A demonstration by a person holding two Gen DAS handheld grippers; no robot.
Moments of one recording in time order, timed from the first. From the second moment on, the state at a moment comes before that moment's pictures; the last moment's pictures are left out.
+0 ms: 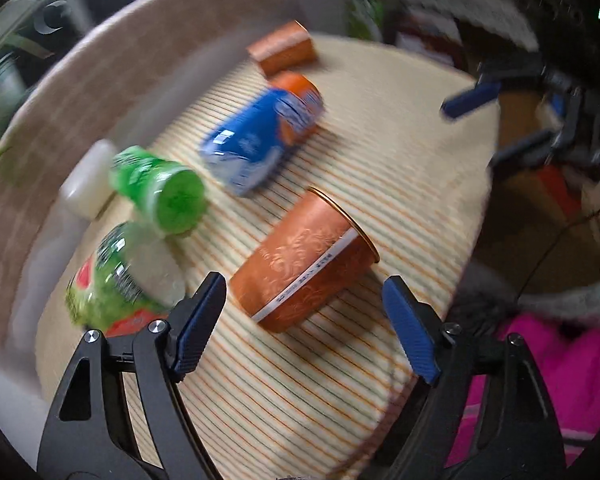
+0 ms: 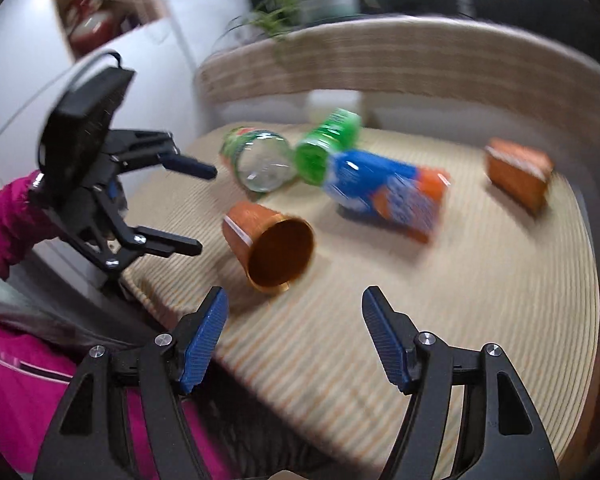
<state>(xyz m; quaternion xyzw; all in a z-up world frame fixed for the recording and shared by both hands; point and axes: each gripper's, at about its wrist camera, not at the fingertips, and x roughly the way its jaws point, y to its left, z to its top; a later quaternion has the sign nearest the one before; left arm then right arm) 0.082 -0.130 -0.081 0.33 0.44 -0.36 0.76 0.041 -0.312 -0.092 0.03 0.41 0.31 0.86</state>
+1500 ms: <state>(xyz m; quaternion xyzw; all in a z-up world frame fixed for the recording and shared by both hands) 0.109 -0.164 -0.125 0.40 0.48 -0.38 0.68 0.029 -0.364 -0.105 0.09 0.42 0.22 0.87</state>
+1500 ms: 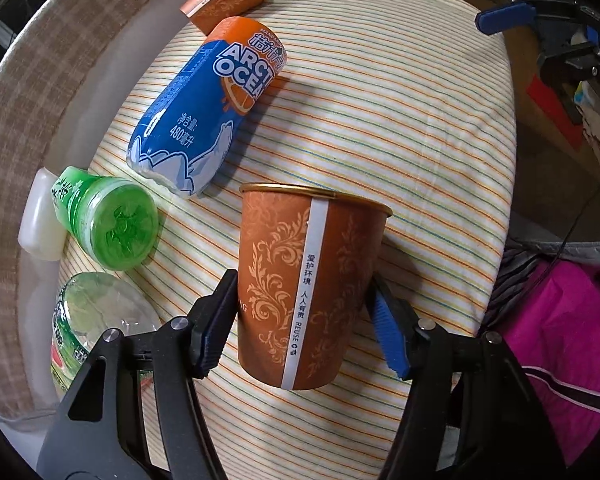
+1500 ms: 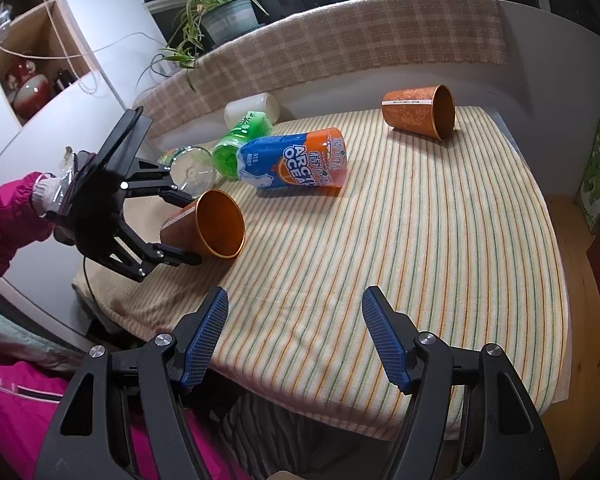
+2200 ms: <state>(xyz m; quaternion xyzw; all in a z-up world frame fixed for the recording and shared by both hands) 0.102 -0.106 -0.094 0.18 0.42 -0.36 0.81 0.035 -0.347 -0.111 0.09 0.43 0.23 0.87</state>
